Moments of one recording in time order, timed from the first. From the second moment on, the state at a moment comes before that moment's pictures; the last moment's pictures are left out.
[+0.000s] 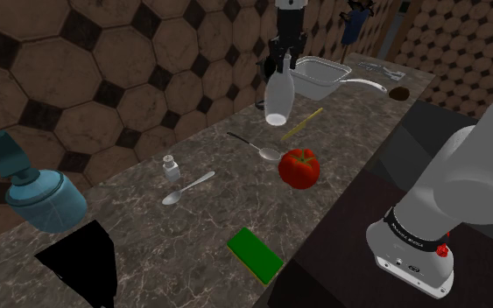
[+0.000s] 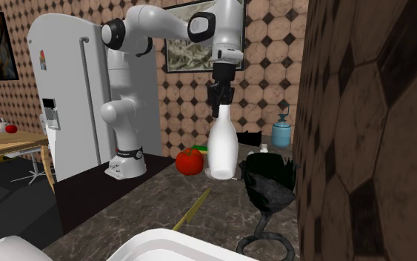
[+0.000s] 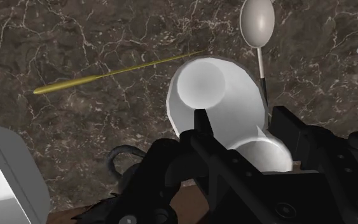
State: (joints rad) arm 0.06 -0.03 -0.18 -1.87 -0.03 1.75 0.08
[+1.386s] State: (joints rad) arm 0.29 -0.06 0.10 -1.89 0.03 1.74 0.58
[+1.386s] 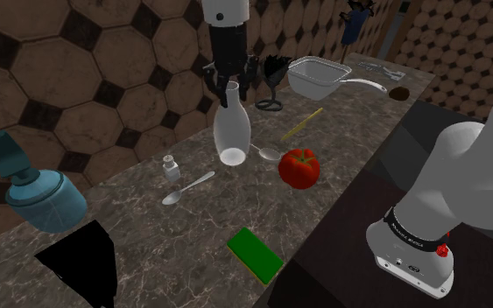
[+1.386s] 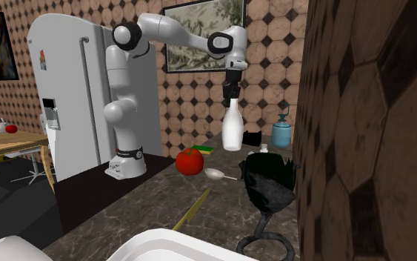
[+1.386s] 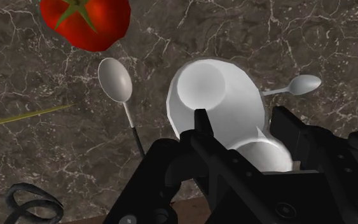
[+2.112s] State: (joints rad) arm 0.42 0.09 0.23 -1.72 0.02 1.72 0.84
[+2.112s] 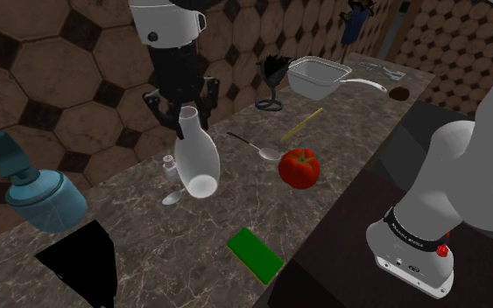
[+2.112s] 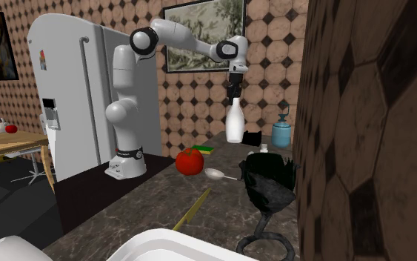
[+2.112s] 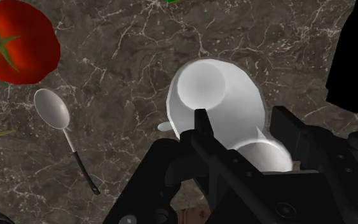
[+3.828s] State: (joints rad) arm 0.46 0.18 0.25 -1.81 0.00 1.91 0.91
